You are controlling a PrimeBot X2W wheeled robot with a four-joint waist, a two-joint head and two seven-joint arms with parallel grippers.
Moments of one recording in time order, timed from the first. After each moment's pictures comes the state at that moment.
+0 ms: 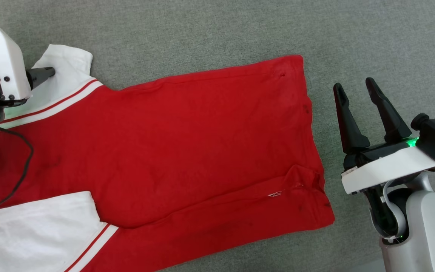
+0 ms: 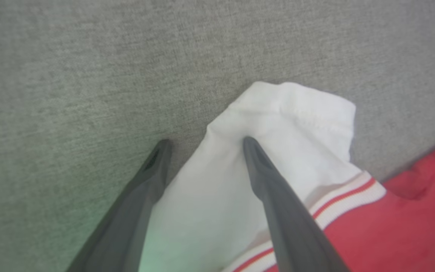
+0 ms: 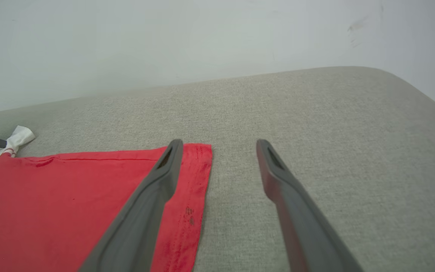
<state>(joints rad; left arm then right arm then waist) -1.00 0.75 -0.56 0.48 -1.02 0.07 0.89 -0.32 -0.06 0.07 -0.03 0.28 0.13 0.00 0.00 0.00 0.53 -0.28</state>
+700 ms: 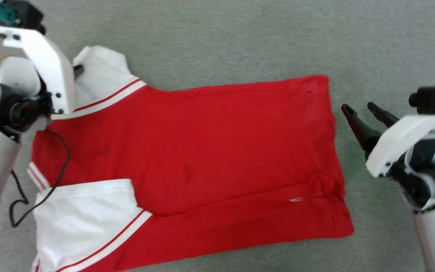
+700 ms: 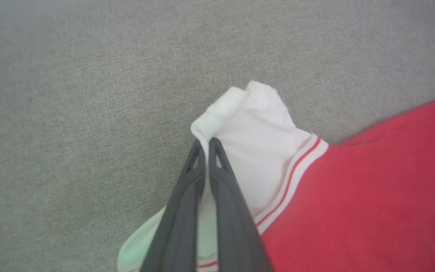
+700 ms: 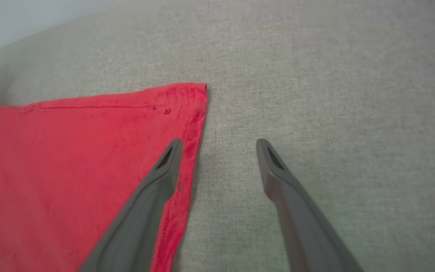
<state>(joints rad) -0.98 0.65 -0.61 0.49 -0.94 -0.03 0.66 -0.46 -0.23 0.08 0.22 0.50 0.13 0.40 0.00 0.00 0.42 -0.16</state>
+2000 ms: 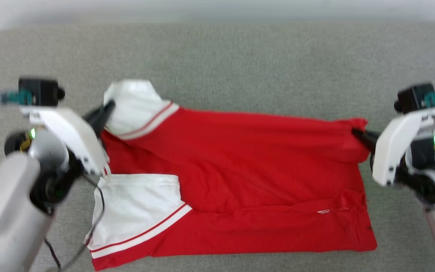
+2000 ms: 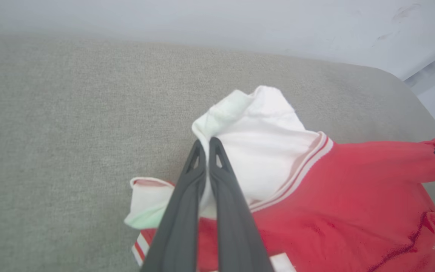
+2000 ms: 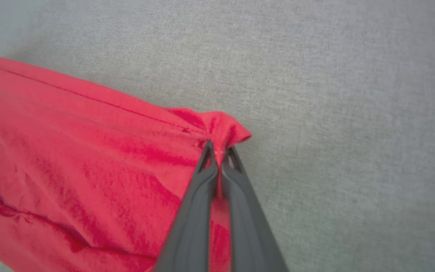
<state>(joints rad) -0.64 0.62 -0.52 0.28 -1.01 0.01 0.26 -0.55 -0.37 0.23 0.35 0.60 0.13 0.61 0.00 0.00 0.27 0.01</state>
